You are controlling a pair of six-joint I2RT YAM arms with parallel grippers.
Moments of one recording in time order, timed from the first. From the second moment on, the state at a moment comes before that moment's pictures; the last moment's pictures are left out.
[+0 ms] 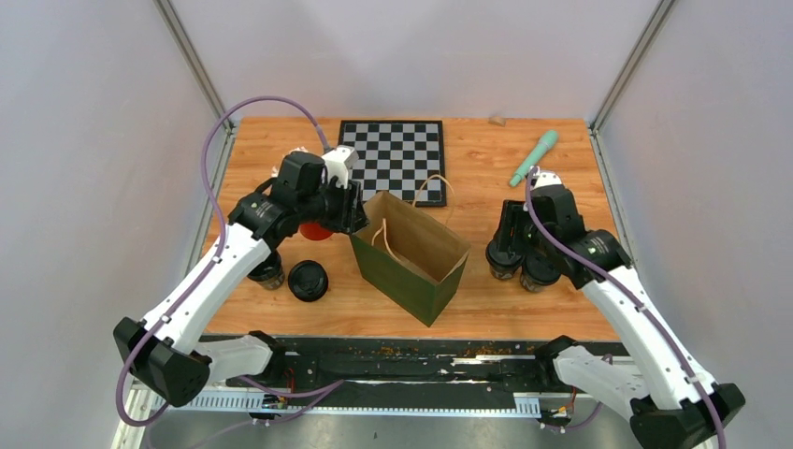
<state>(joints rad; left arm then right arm) -0.52 1.20 1.24 -0.73 0.23 -0.26 0.45 0.93 1.08 -0.88 0.13 0.40</state>
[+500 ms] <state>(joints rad) -0.52 1.09 1.20 -0.74 0.30 -0.29 0.25 1.01 0.92 -0.78 0.11 0.36</state>
